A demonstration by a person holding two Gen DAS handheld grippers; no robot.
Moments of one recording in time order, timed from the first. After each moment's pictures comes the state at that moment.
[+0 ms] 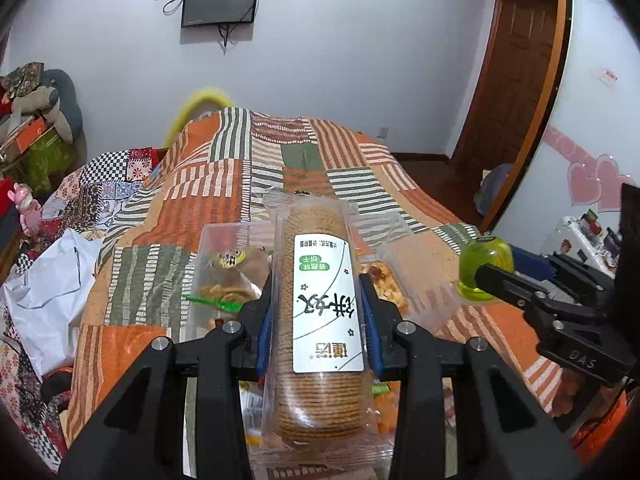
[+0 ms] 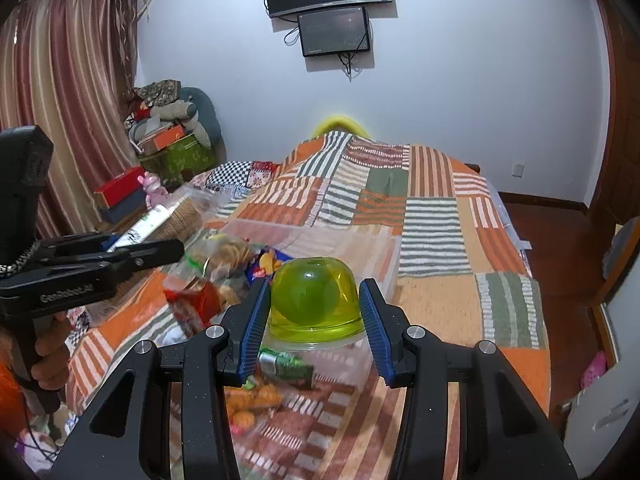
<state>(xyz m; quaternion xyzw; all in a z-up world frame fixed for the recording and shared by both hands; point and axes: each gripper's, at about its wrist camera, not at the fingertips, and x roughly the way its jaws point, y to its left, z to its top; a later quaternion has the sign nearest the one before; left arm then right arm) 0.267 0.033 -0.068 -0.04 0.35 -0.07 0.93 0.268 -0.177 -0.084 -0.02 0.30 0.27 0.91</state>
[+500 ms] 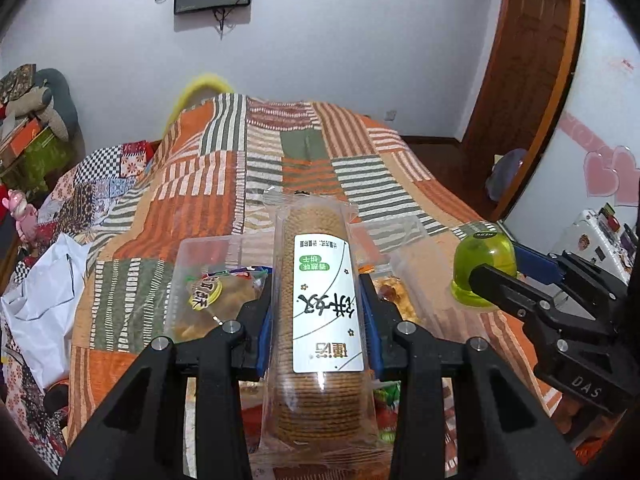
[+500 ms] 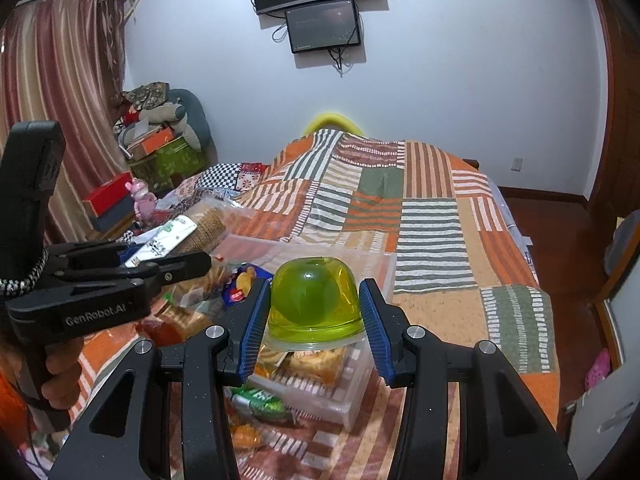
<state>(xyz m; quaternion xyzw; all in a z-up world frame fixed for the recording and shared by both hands) 0.327 0.016 -0.087 -0.03 0.39 -0.06 0.92 0.305 -0.171 -0.095 0.00 0.31 0.26 0.91</state>
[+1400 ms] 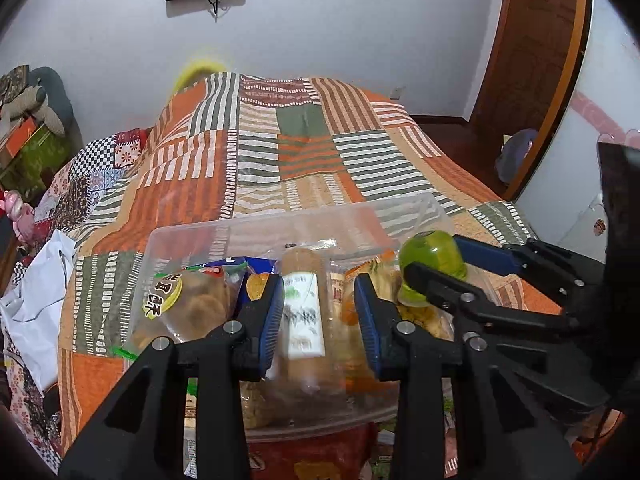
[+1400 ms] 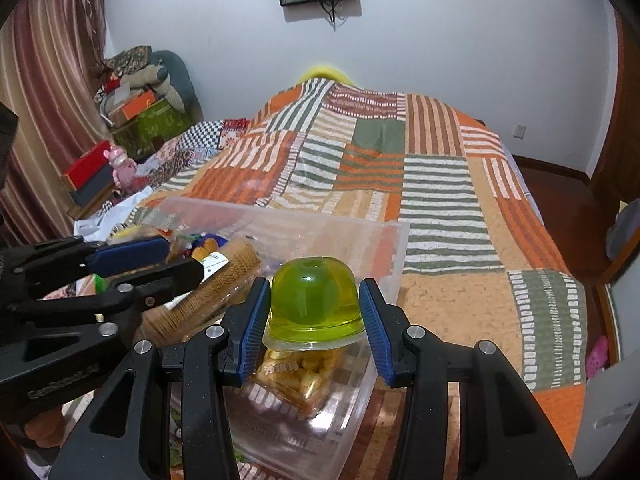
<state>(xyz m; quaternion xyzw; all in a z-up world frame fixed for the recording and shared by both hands) 0.354 -0.001 -0.120 -0.01 0.41 -0.05 0.91 0.348 -0.147 -0.137 -0.03 0.39 0.25 0.88</state>
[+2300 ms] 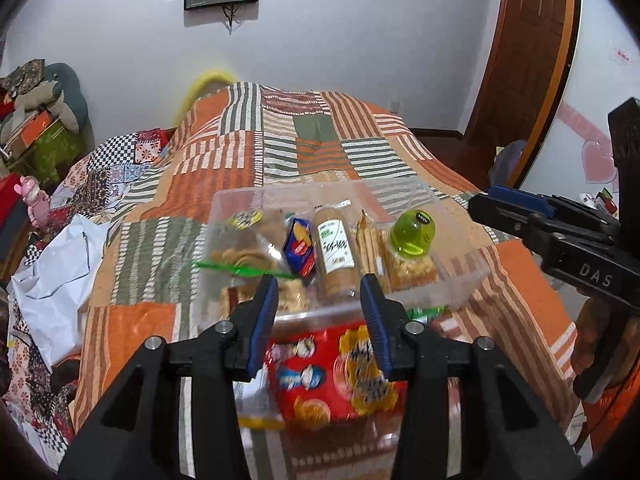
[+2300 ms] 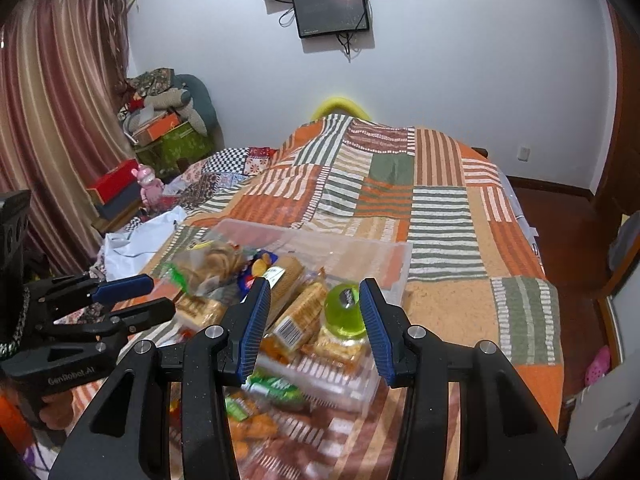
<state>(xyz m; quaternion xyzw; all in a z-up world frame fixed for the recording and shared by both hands) 0.258 0.039 -0.093 -0.02 0.39 -0.05 0.92 0.286 -0.162 -0.089 -0.01 0.34 0.28 0.90</state>
